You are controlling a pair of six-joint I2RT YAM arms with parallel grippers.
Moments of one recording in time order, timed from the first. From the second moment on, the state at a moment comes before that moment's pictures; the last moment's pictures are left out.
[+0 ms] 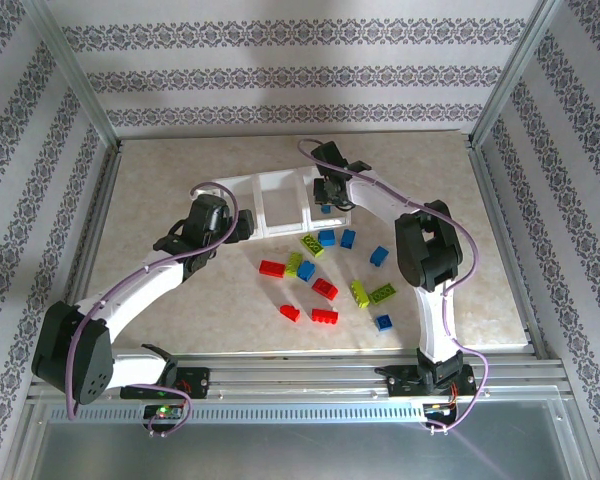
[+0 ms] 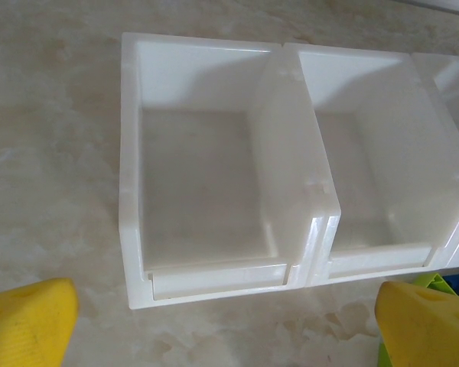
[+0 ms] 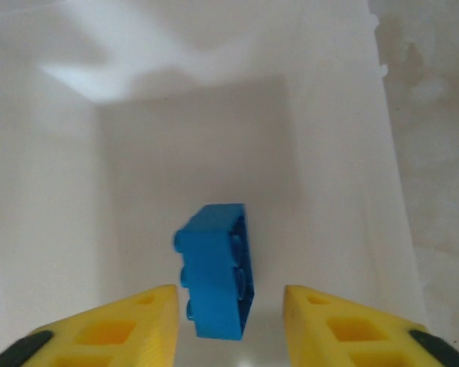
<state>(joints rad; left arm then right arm) -0.40 1.28 0.83 -0.23 -0.23 -0.47 0.45 2.12 1.70 -0.65 0.16 0.47</state>
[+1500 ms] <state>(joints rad) -0.67 1.66 0.95 -0.38 -0.38 -0.77 0.36 1.53 1.11 -0.59 0.21 0.55</state>
